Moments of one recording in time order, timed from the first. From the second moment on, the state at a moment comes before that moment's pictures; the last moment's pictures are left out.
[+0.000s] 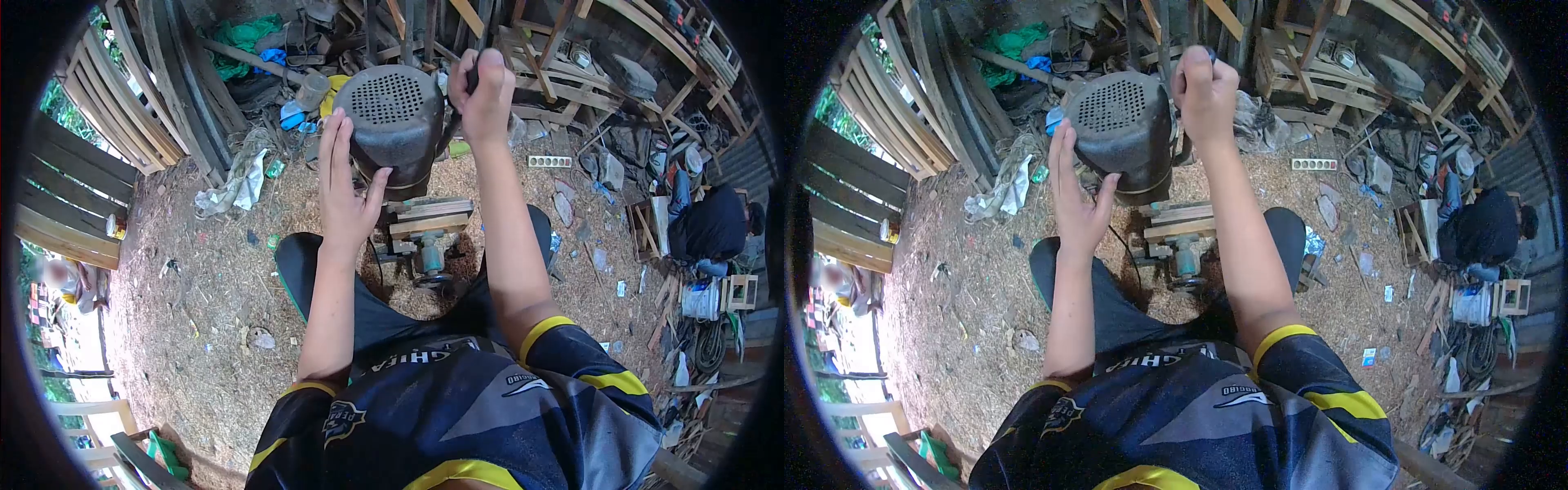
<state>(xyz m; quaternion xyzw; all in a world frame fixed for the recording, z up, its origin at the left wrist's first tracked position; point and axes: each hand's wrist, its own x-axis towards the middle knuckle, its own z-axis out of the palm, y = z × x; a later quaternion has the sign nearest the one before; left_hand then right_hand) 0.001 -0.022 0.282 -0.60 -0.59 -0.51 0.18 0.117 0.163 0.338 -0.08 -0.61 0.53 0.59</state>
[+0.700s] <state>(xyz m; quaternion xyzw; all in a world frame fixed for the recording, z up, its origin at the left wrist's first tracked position) -0.004 -0.028 0.276 -0.60 -0.58 -0.51 0.19 0.140 0.152 0.304 0.01 -0.62 0.52 0.59</state>
